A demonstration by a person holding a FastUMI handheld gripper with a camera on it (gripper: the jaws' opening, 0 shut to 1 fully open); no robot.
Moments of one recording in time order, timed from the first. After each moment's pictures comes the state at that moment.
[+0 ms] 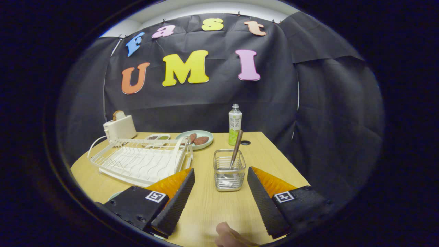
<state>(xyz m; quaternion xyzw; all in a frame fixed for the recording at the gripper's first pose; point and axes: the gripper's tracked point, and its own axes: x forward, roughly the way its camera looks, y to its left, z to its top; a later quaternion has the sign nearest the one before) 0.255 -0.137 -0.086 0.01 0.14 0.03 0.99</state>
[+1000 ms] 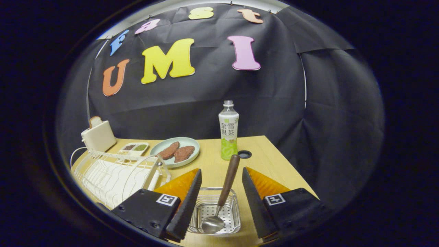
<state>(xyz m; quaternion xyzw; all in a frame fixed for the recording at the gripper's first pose) 0.411 -0.170 -0.100 0.04 0.19 -0.02 0.98</state>
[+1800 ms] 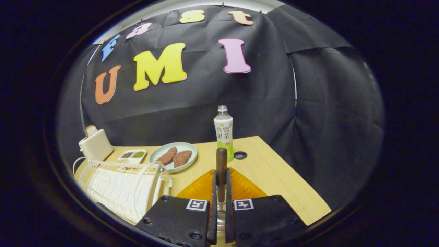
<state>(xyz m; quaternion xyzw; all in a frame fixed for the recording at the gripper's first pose) 0.380 -0.158 -0.060 0.06 0.15 -0.04 0.99</state>
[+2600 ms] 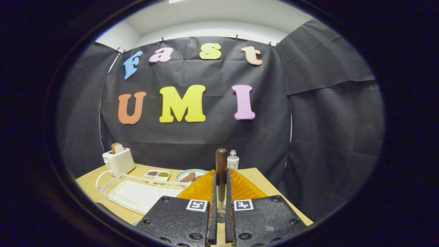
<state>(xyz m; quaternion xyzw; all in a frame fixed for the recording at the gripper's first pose) 0.208 -0.096 0.041 0.02 0.04 -0.02 1.00</state>
